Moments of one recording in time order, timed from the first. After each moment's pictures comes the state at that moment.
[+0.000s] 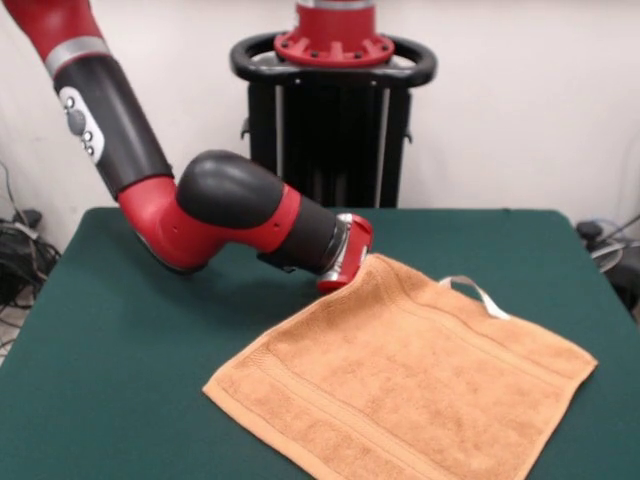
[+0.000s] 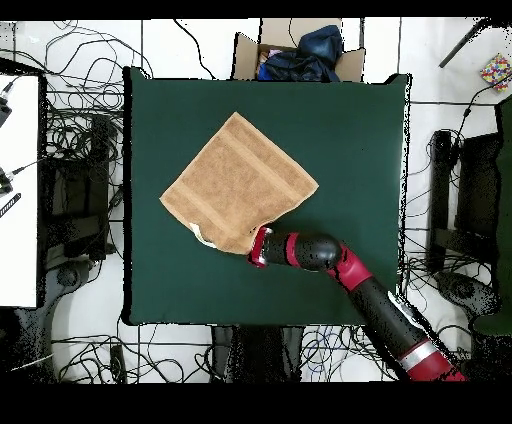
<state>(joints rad) -1.30 0.21 0.84 1.75 -0.63 0.79 0.30</state>
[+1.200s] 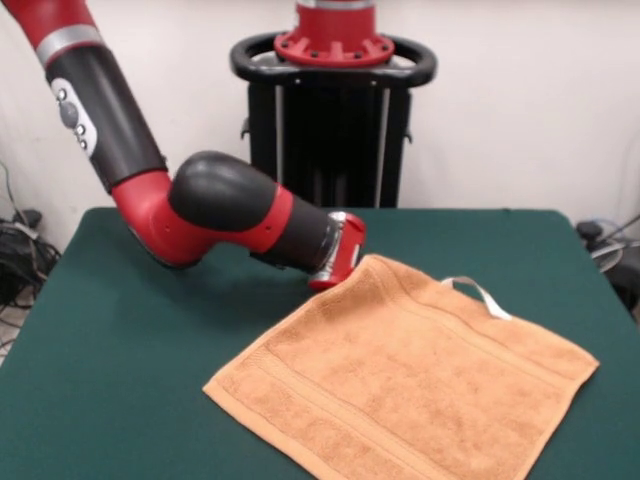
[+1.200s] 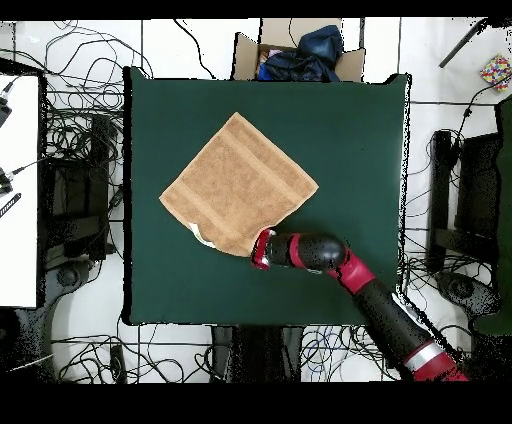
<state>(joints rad) -1.29 0.18 0.79 1.75 -0.54 0.79 0.30</state>
